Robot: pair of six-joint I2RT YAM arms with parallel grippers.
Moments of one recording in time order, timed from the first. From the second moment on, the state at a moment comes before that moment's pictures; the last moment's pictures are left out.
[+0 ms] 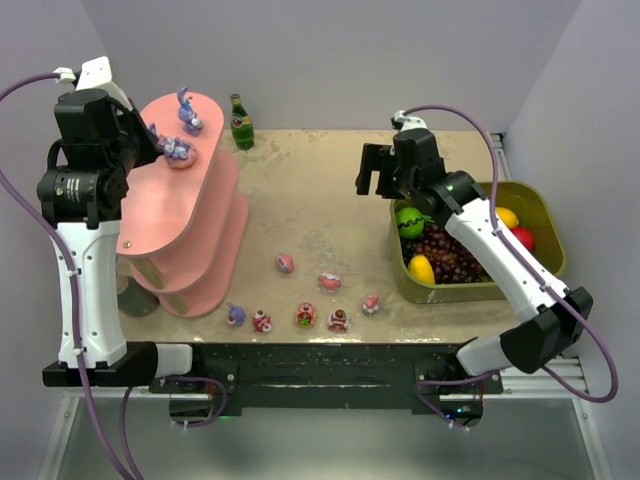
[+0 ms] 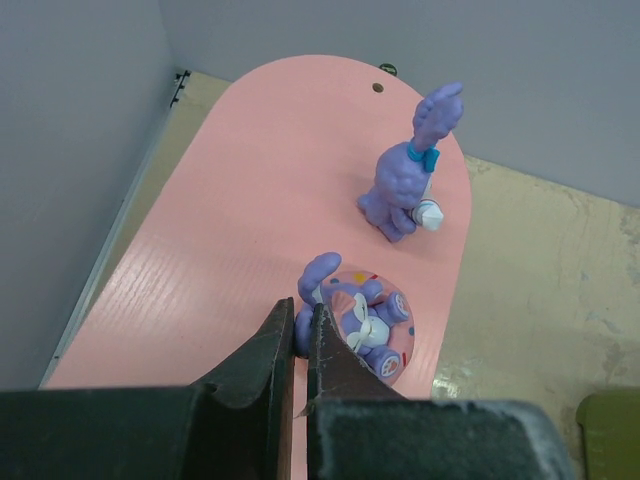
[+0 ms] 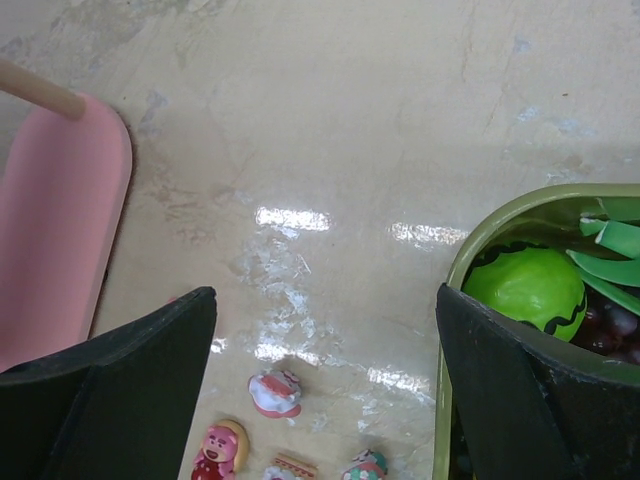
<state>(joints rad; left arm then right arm) -0.01 1.32 1.96 -1.02 -0.14 -0.27 0.52 1.43 1.51 -0.67 0.19 0.43</state>
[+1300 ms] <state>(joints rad) 0.06 1.17 1.81 -0.97 0.01 -0.19 0.52 1.42 1.50 -0.67 0.17 0.45</state>
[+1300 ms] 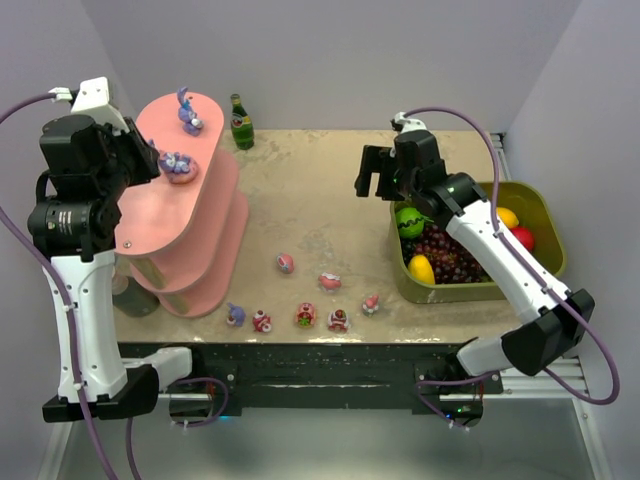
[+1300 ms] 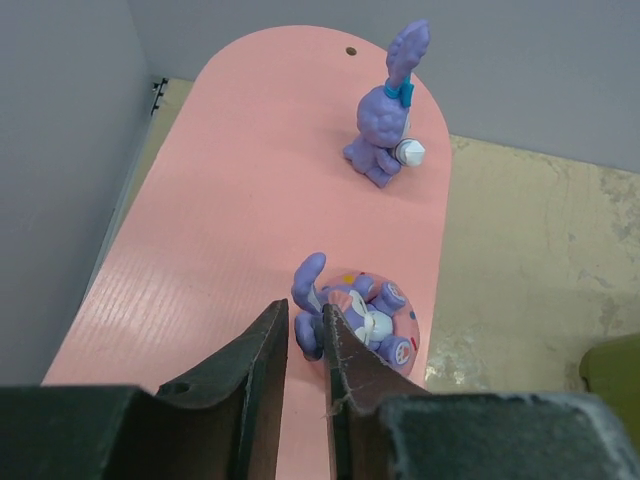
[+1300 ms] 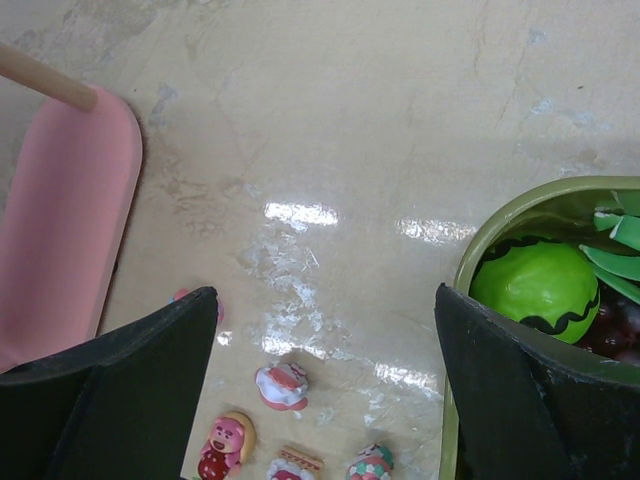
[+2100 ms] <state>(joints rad) 0.06 1.14 1.88 -1.01 -0.06 -0.18 0.52 1.40 1.49 -0.65 0.10 0.43</state>
